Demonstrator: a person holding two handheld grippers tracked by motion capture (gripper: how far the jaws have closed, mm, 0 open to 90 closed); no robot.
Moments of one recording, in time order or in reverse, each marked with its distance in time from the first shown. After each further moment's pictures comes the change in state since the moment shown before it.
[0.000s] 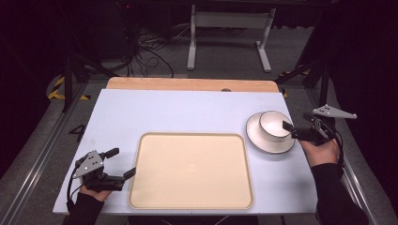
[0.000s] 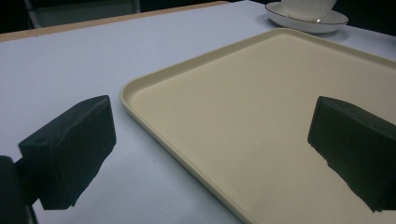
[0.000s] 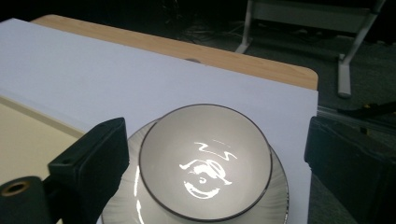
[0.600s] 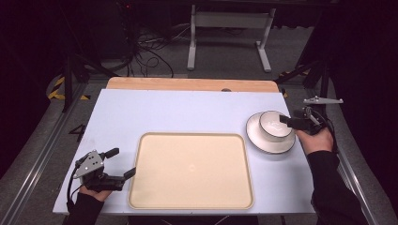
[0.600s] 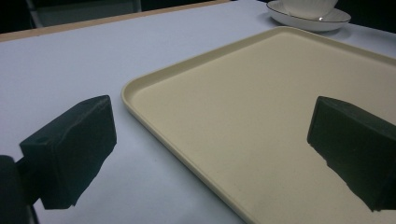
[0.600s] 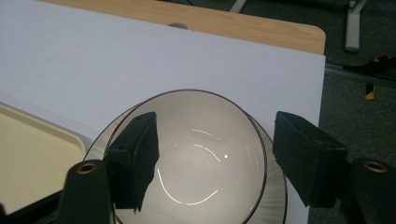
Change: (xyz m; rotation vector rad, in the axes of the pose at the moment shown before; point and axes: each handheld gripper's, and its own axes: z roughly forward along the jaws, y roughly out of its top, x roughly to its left) left arm -0.001 0.000 0.000 0.005 0.007 0.003; right arm -0.016 0.014 0.037 0.172 0.000 0.062
